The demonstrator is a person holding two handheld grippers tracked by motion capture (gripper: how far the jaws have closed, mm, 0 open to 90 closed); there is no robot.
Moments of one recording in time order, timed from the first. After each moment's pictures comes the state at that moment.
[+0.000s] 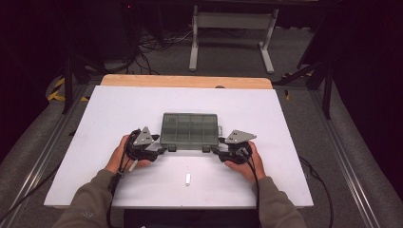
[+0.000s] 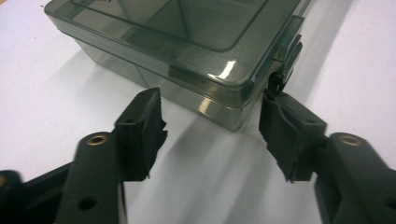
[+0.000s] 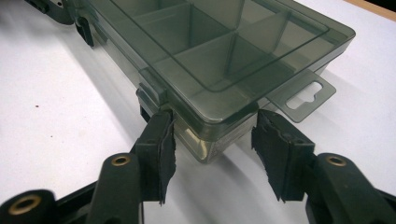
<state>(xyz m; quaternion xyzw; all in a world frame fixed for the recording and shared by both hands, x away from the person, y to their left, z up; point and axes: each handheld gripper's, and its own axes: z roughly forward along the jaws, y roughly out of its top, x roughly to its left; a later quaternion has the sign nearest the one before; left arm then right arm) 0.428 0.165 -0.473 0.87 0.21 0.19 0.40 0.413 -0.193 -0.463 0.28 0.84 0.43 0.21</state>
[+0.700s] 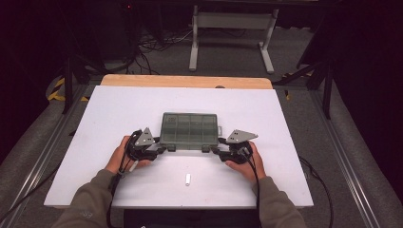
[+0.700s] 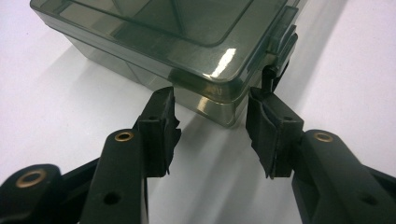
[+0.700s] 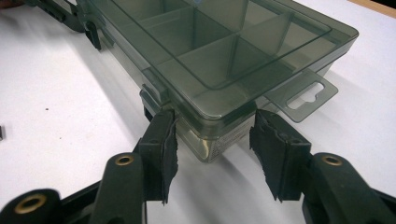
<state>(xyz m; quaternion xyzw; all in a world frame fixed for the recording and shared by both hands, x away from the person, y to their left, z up) 0.427 0.163 -0.474 0.88 0.21 0.19 0.38 0.414 -0.195 -0.463 0.28 0.83 0.44 0.20</state>
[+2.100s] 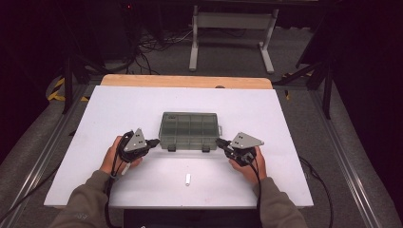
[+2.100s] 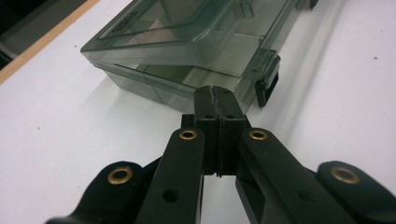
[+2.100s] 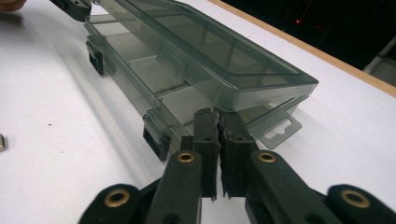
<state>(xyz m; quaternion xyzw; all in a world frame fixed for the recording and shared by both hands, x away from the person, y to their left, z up) 0.412 0.180 -0.460 0.86 0.17 0.24 0.42 0.398 -0.200 -0.453 0.24 0.81 0.47 0.27</state>
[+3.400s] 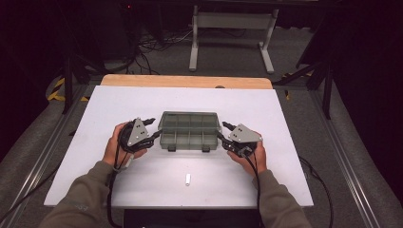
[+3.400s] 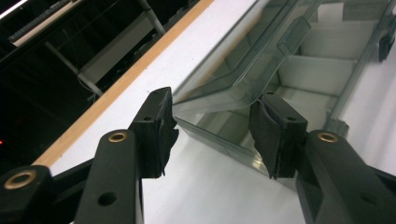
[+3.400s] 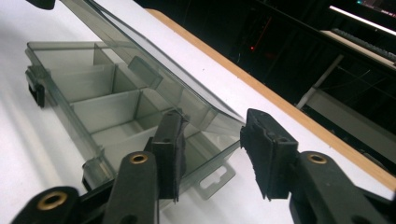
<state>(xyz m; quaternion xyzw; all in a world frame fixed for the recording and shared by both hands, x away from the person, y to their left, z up) 0.421 0.170 -0.423 0.82 0.17 0.35 0.42 0.407 -0.192 -0.424 0.22 0.78 0.46 0.37</state>
